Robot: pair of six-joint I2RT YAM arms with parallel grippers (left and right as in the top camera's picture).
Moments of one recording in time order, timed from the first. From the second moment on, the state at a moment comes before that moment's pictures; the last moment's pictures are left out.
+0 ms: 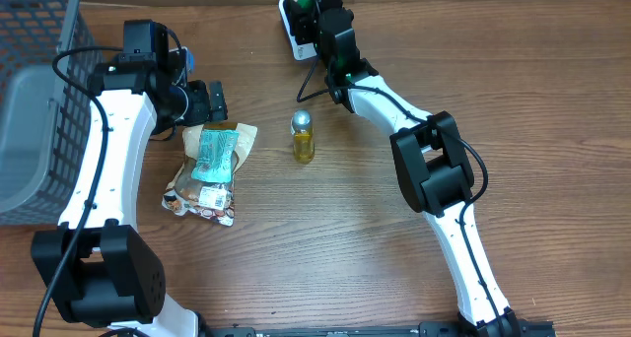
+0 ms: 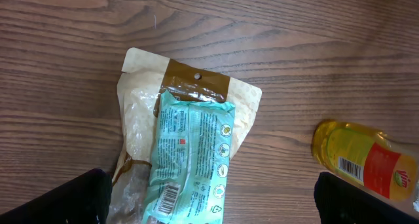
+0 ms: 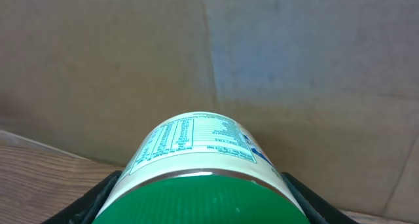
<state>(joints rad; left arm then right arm) 0.04 1.76 1.55 -1.02 0.14 -0.16 0.44 2.62 2.07 0.44 0.10 0.19</state>
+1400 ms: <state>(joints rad) 0.04 1.76 1.55 -1.02 0.14 -0.16 -0.09 2.04 1.62 -1.13 0.08 0.44</state>
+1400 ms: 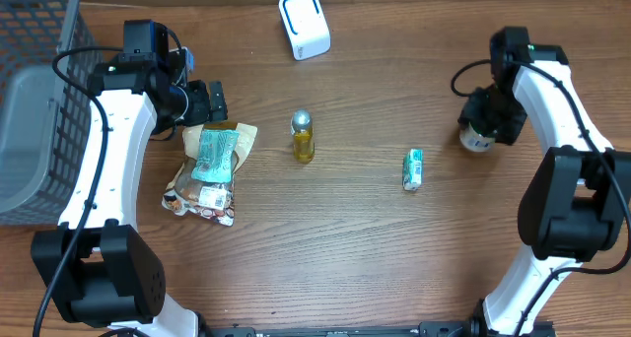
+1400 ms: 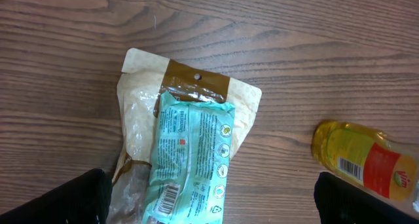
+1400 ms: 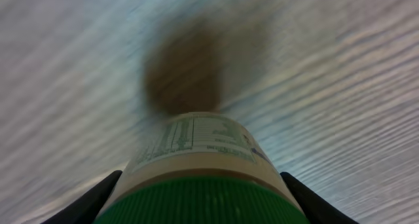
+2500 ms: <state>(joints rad) 0.04 1.76 1.55 -1.02 0.14 -0.16 0.12 1.85 1.64 -1.29 -0.07 0.38</state>
